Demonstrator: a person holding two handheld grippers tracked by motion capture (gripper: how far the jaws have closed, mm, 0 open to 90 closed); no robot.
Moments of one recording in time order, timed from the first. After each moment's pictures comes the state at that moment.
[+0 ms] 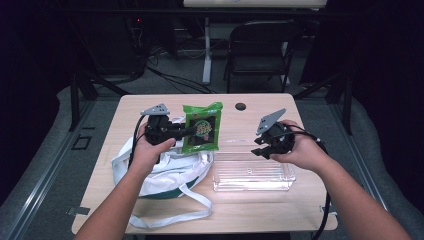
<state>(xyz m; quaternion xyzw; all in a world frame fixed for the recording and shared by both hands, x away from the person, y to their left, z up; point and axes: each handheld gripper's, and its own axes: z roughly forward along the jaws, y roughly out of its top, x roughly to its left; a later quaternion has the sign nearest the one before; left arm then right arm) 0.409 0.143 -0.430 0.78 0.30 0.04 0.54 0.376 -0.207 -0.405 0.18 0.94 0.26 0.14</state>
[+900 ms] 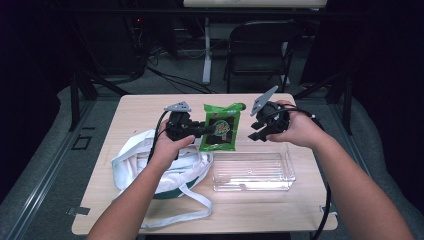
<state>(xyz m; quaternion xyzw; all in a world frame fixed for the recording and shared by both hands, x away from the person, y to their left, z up) 0.428 0.093 -0.440 0.79 0.28 0.00 0.54 0.413 -0.194 -0.373 0.17 0.95 0.24 0.12</state>
